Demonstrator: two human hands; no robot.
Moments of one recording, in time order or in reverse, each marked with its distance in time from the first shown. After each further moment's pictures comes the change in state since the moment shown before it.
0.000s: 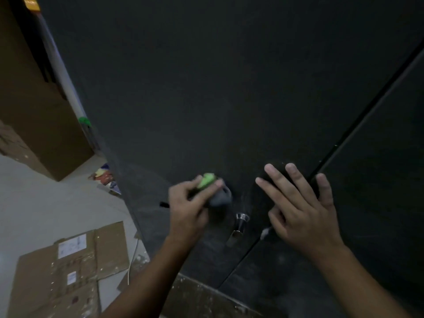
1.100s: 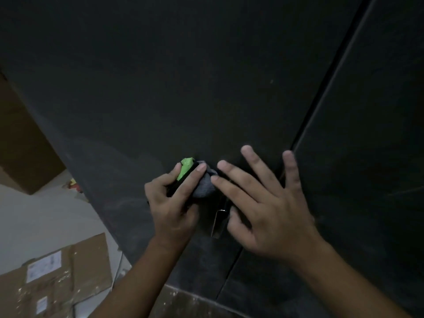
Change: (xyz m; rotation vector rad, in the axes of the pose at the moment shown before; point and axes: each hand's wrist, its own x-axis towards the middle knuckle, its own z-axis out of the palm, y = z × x) left_hand -0.057 -0.014 0.062 -0.071 0.167 0.073; right_hand -0.047 -0.053 0.044 0.247 -0.019 -0.004
